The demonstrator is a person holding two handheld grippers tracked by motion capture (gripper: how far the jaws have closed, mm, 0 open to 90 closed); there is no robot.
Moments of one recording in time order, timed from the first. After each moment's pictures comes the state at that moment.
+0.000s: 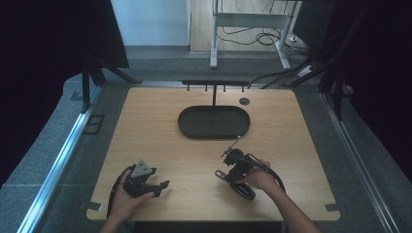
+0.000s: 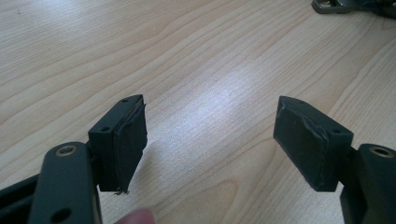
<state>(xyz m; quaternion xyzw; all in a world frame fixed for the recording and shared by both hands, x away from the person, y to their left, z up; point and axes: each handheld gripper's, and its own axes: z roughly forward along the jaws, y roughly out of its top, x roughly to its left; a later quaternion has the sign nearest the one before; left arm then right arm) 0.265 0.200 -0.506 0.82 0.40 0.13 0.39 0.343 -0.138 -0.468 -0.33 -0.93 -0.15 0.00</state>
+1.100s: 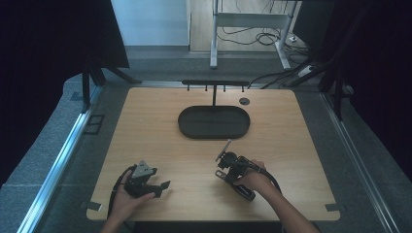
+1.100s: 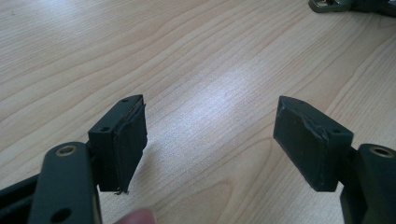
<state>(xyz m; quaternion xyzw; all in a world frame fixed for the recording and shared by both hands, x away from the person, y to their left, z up) 0.265 0.197 -0.506 0.82 0.39 0.13 0.39 0.341 -0.120 -0.478 -0.31 -0.95 -0.09 -0.02</state>
